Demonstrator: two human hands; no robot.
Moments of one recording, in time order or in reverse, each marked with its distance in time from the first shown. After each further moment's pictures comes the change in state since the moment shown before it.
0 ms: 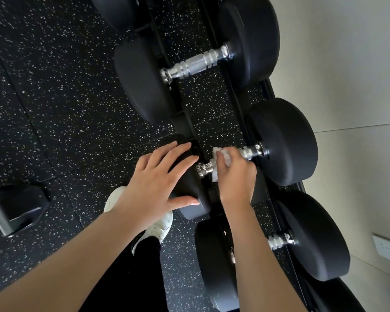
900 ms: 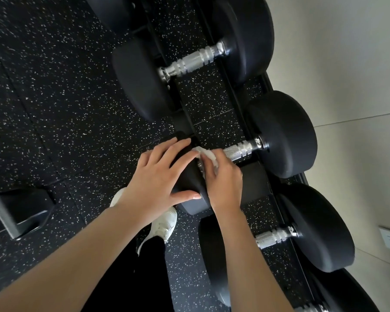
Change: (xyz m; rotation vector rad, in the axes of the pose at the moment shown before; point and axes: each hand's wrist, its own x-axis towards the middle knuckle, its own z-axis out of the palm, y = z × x) left_hand 0.001 0.002 -0.001 0.022 0.016 0.002; right_hand -0.024 -0.002 0.019 0.095 -0.008 -0.072
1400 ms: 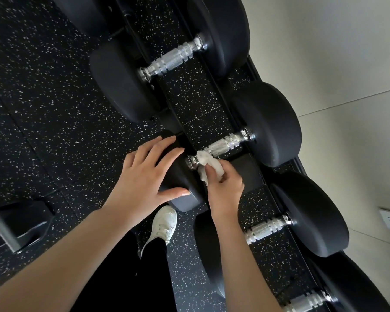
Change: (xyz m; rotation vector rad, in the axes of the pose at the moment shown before) left_hand 0.000 0.000 -0.001 0.008 -0.032 0.016; right_hand -0.025 0.012 -0.011 0.489 0.096 0.398
